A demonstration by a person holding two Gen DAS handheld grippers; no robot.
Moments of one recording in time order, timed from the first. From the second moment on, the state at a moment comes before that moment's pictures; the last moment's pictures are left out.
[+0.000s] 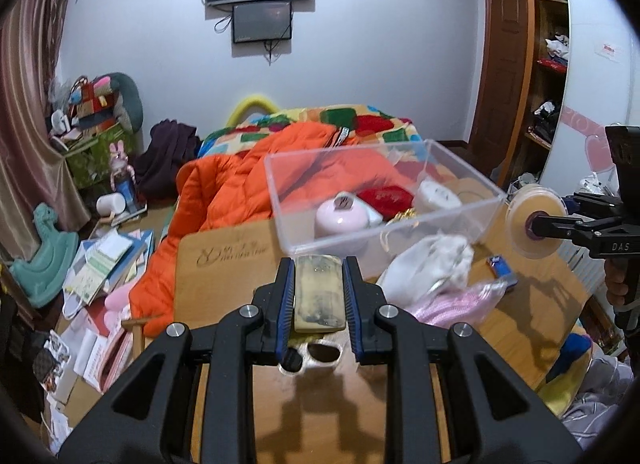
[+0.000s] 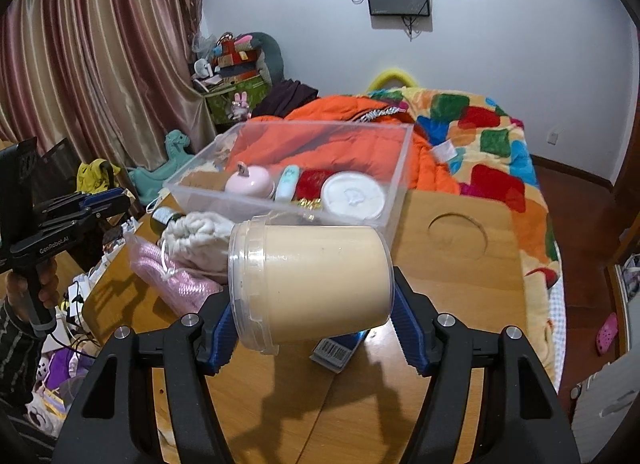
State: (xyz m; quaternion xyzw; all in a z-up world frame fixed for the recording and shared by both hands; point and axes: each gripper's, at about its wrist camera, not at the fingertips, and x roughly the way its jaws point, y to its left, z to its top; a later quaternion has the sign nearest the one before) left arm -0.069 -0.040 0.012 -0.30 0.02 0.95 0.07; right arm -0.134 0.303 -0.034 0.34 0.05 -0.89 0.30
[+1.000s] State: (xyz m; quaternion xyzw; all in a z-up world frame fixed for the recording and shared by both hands) left arm -0.188 -0.031 0.028 -0.32 0.00 0.94 0.11; right arm -0.219 0.263 -0.010 0.32 0.04 -0.88 0.33
